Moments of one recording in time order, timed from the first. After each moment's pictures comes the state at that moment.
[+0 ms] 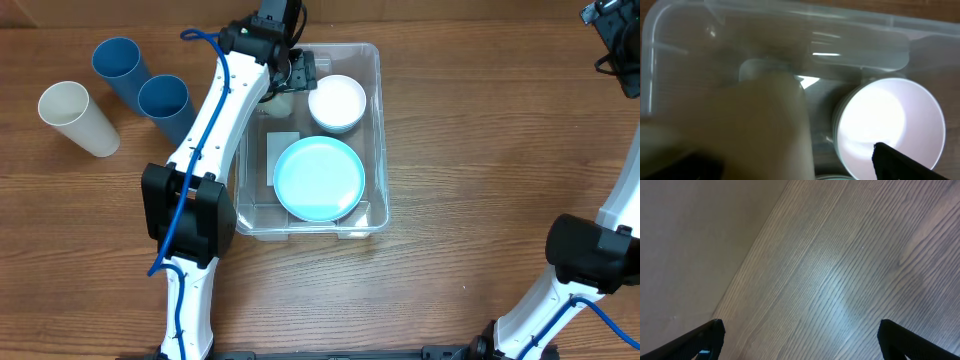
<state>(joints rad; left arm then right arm) -0.32 2.28 2.22 -1.07 -0.06 -0.43 -0.30 2.04 2.55 -1.45 0.11 0.75</state>
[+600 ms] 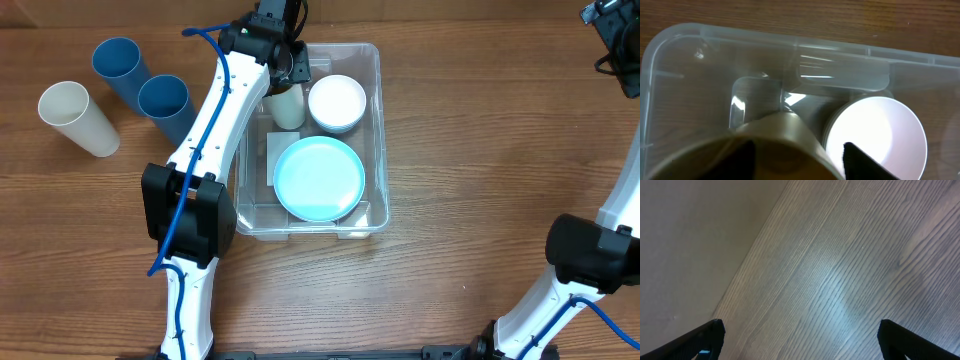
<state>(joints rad) -0.32 2.28 2.22 -1.00 -0.06 -0.44 -0.30 2.04 2.55 -1.45 0.11 0.75</state>
